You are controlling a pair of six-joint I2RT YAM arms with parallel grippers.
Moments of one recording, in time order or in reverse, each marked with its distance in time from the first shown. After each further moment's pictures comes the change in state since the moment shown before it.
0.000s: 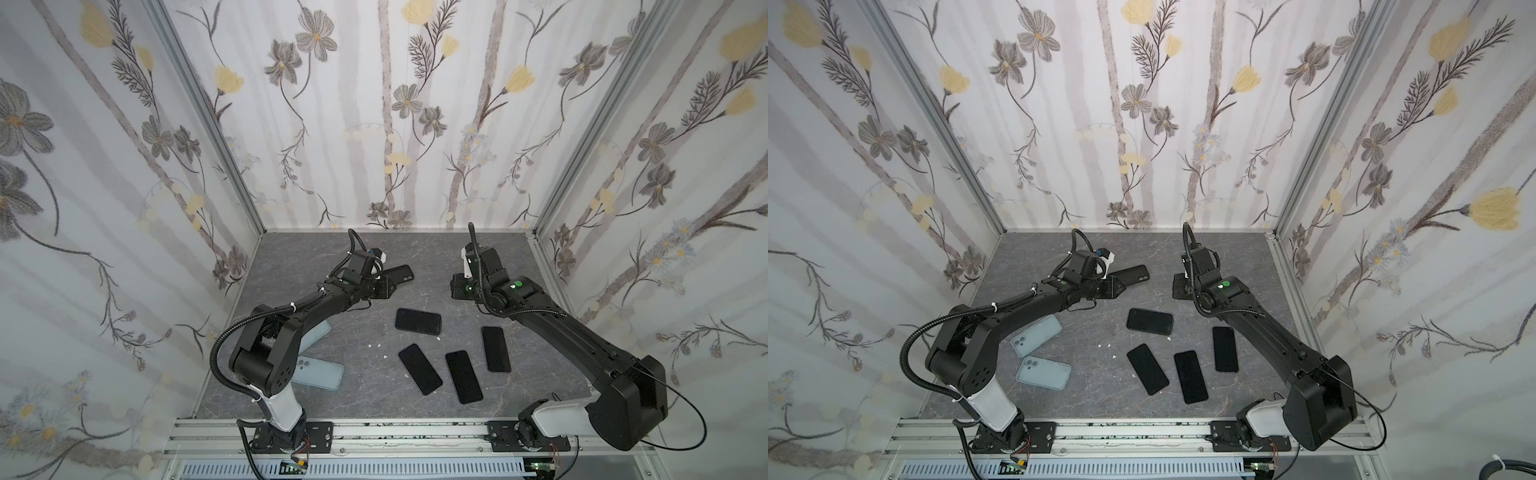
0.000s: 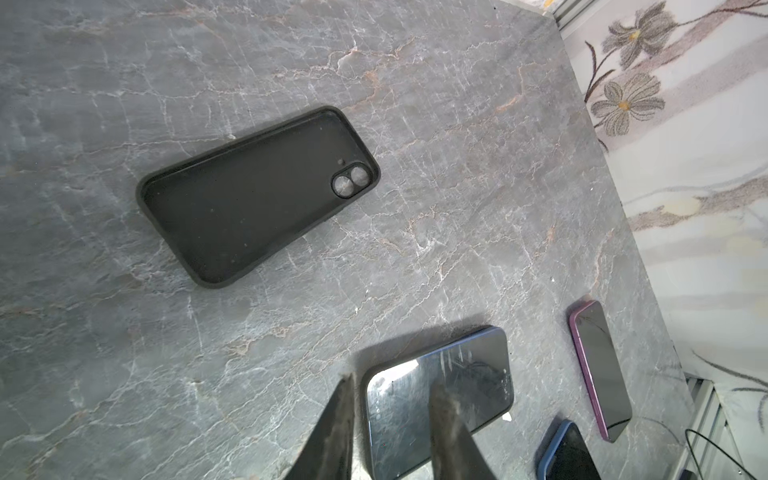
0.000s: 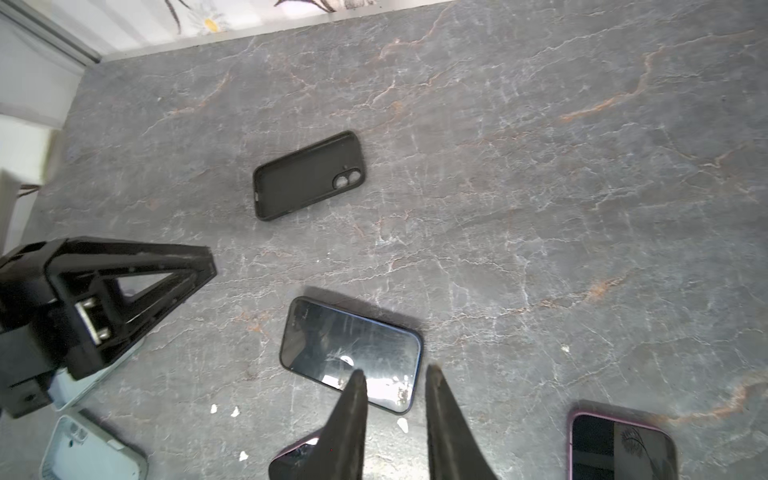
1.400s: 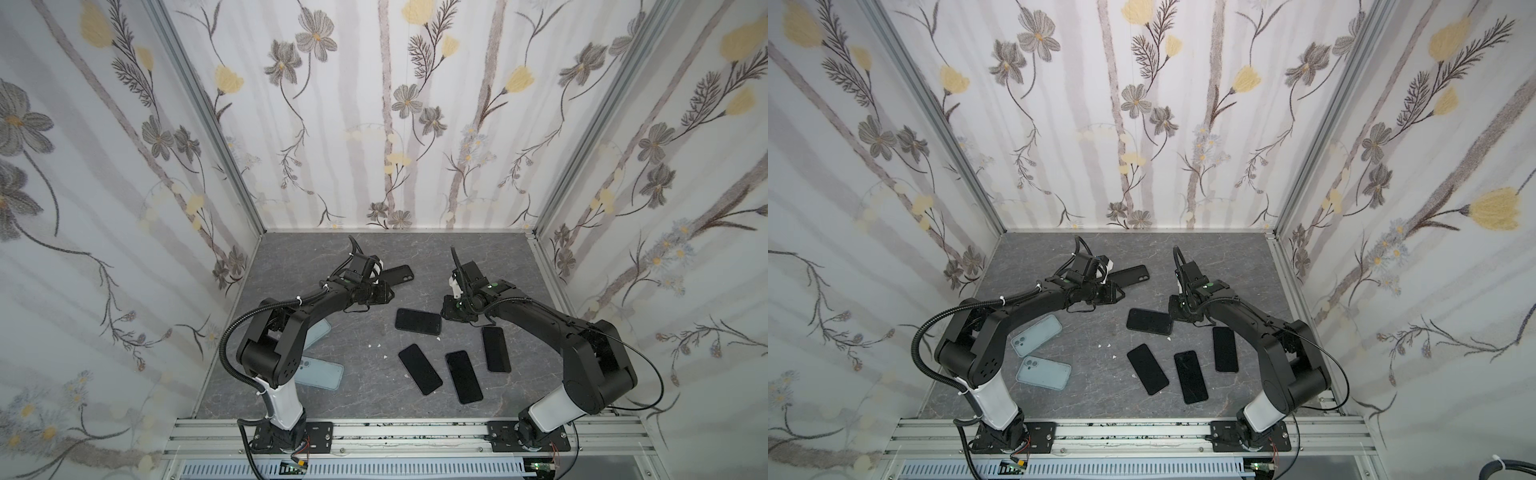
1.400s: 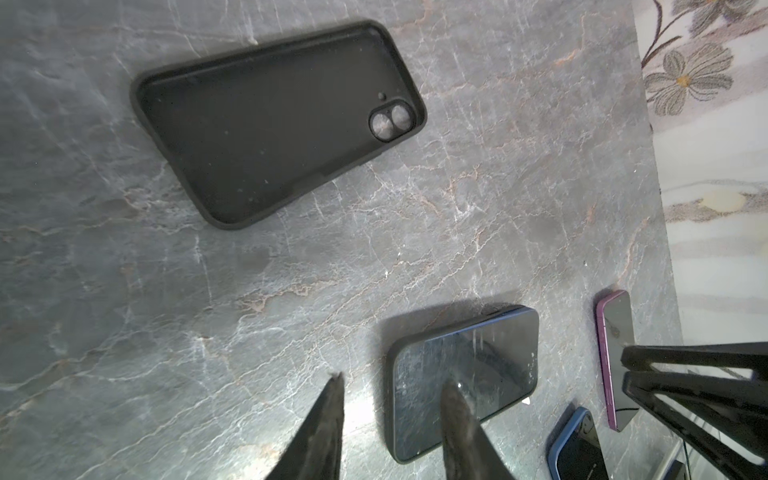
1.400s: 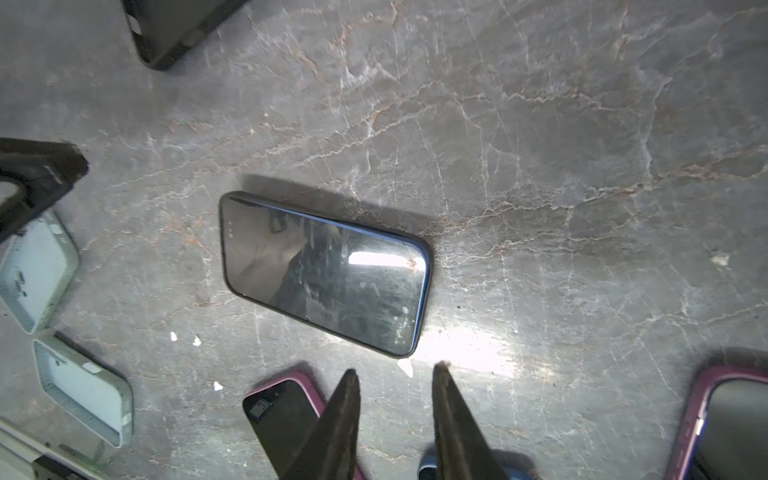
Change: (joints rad) left arm 0.020 0.085 0.038 -0.101 0.036 -0.060; right arm -0.029 0.239 -0.082 -0.024 -0.262 0.060
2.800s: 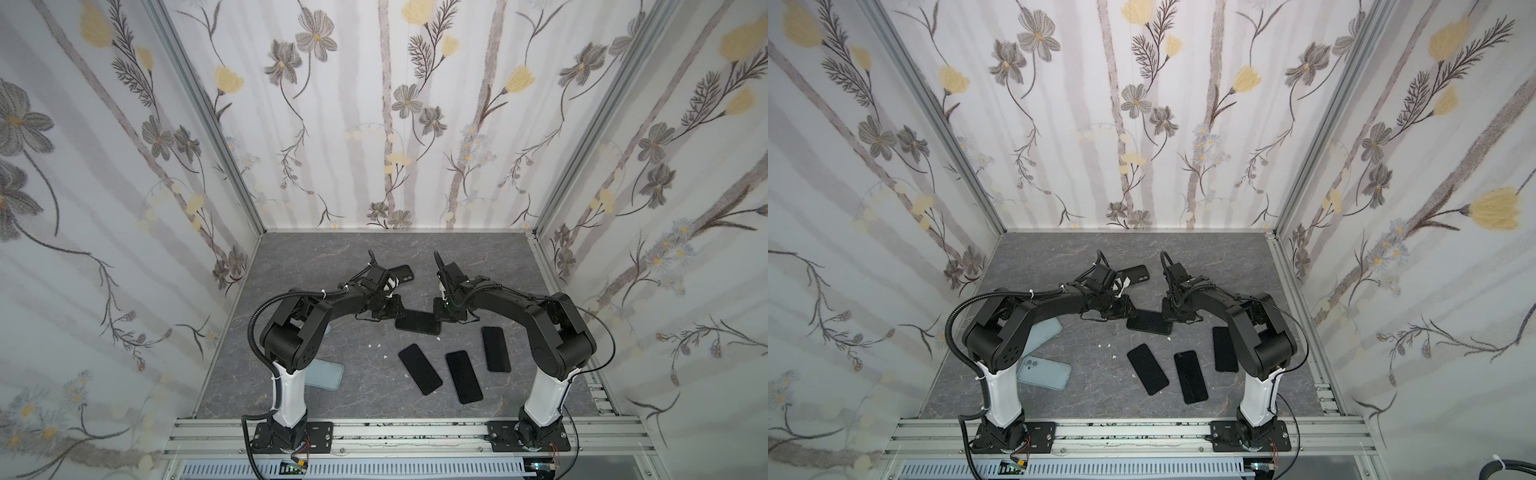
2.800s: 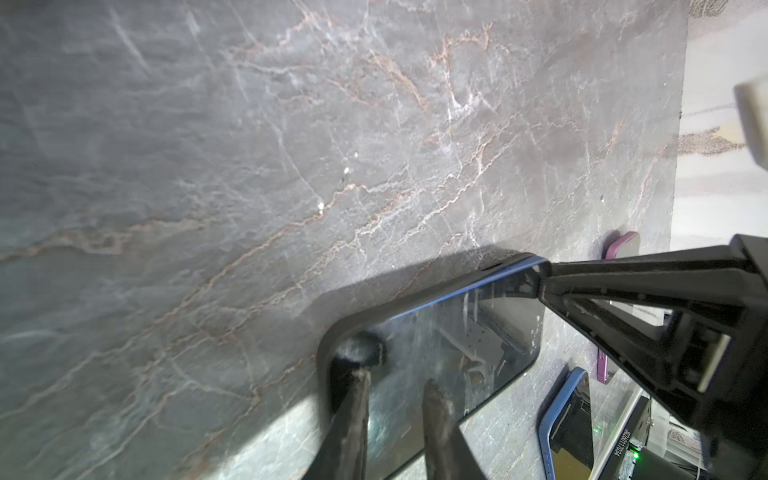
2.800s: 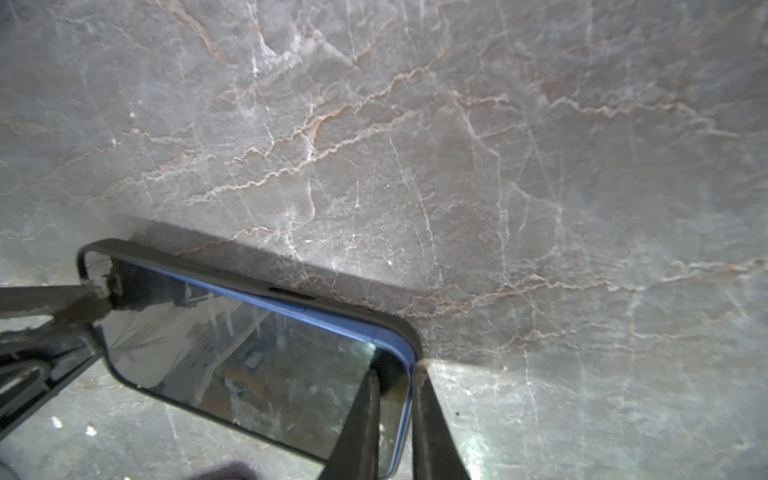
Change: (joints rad) left arm -0.090 0.150 0.024 0.004 0.109 -0.054; right arm 0.030 0.264 0.100 0.004 0.083 -0.019
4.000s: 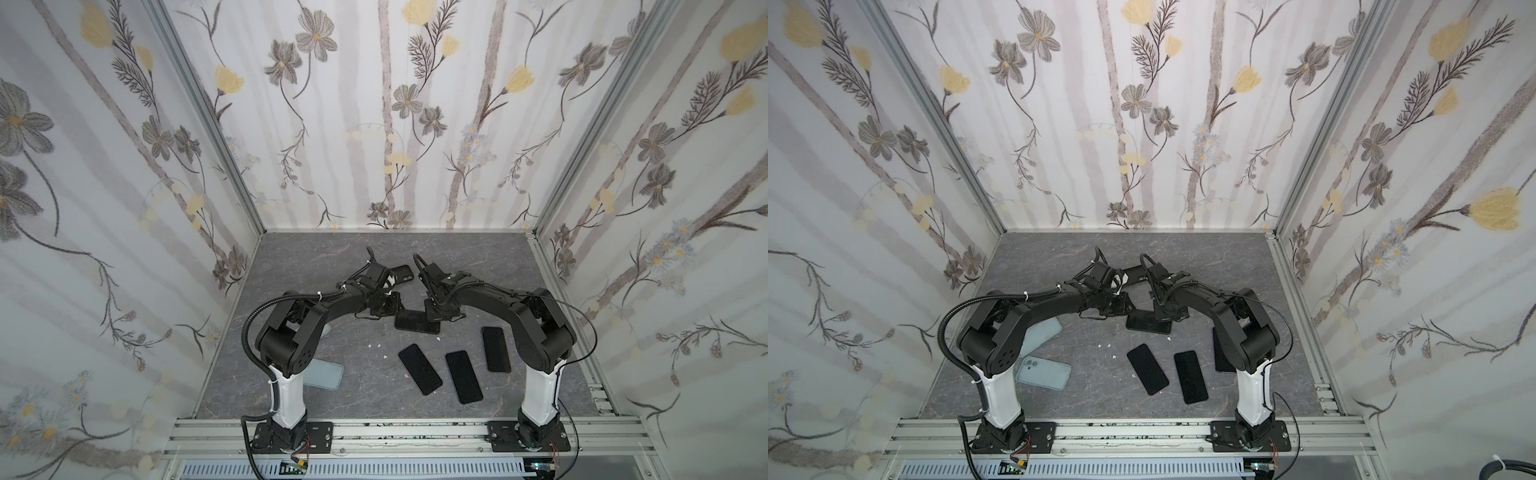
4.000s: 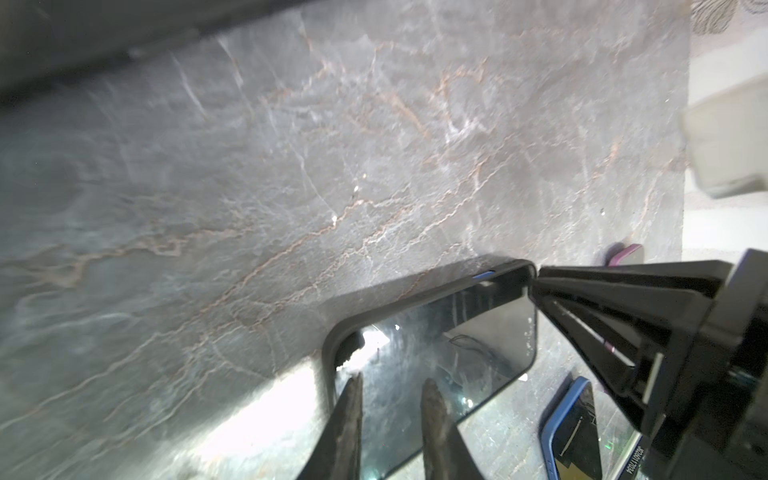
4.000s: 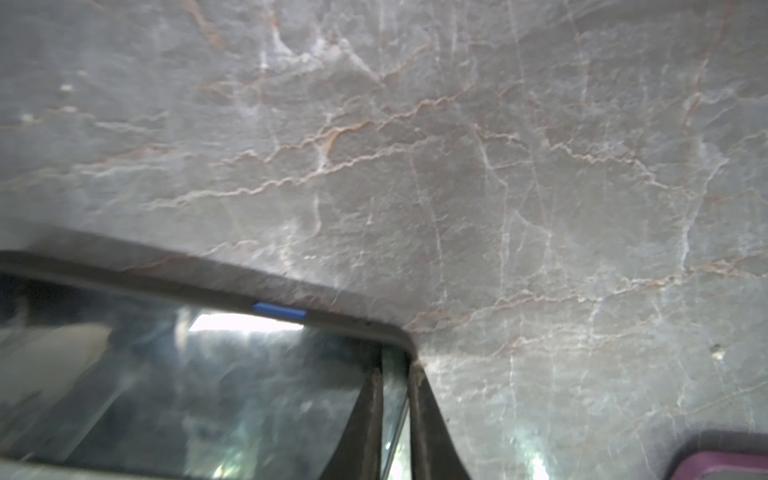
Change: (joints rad) left arm 0.010 -0.057 0.015 -0.034 -0.060 0.010; right arm 0.097 0.057 0.204 -0.181 0.209 -0.039
